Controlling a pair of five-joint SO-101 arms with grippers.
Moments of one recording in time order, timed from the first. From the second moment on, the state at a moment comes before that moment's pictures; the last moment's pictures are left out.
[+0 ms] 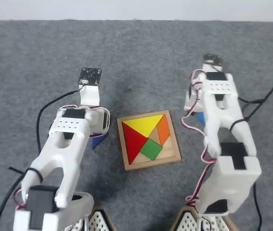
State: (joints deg) left arm -1.2 -12.5 48.2 46.6 4.2; right arm -3.1 18.4 4.5 69.0 -10.7
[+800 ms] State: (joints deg) left arm -1.2 -12.5 48.2 46.6 4.2; right arm -2.4 32.3 -7.5 75.2 -8.5
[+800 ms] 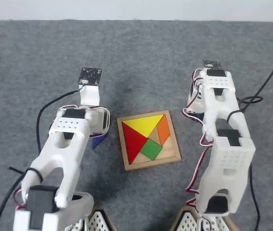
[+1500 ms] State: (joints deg) left arm -1.2 -12.5 48.2 46.6 4.2; right arm -2.5 30.1 -10.0 74.9 -21.7
